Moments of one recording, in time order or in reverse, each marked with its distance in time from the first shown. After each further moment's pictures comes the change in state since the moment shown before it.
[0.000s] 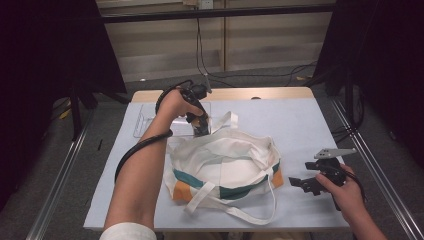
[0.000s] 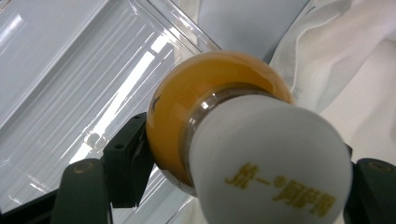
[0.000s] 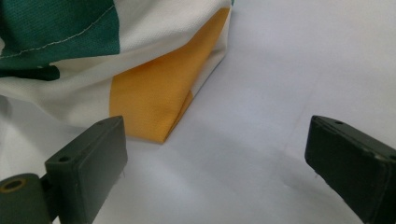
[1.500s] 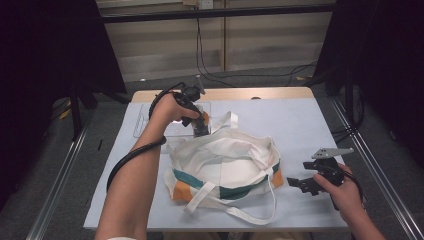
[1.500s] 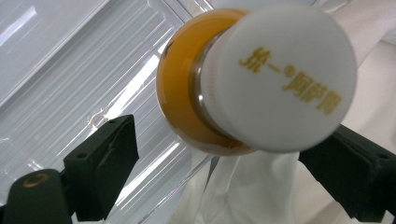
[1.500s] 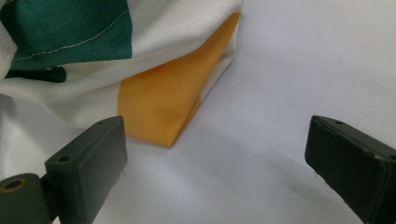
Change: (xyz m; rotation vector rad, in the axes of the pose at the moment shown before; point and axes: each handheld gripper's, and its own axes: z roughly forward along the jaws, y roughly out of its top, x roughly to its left) left arm 0.000 -0.024 -0.008 -0.044 0.022 -0.054; right arm 0.005 0.004 0.002 0.005 0.006 -0.016
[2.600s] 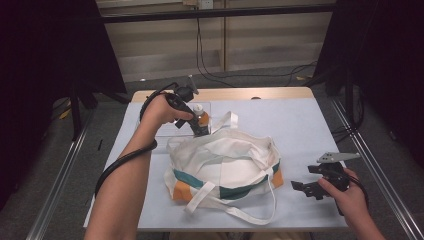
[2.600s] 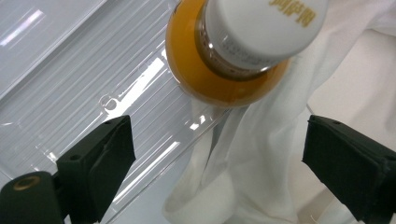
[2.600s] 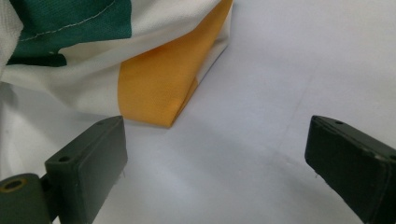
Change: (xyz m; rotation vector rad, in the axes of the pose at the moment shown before) left arm -0.002 -0.021 -0.017 -0.021 0.009 -0.019; right arm 0.002 -0.012 -0.011 -0.002 -0.024 0.025
